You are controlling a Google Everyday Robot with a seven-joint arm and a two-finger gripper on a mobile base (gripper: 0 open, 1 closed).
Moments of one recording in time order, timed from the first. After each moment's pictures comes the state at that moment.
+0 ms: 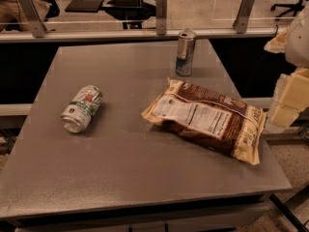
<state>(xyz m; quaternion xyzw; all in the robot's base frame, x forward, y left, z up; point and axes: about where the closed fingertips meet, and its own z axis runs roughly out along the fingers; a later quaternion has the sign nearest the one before) 0.438 -0.217 0.976 -0.60 0.78 -0.03 0.16</state>
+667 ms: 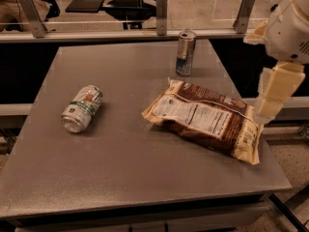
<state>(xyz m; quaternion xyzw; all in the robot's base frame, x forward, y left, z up) 0.460 -0.186 0.978 -0.66 0.73 -0.04 0.17</state>
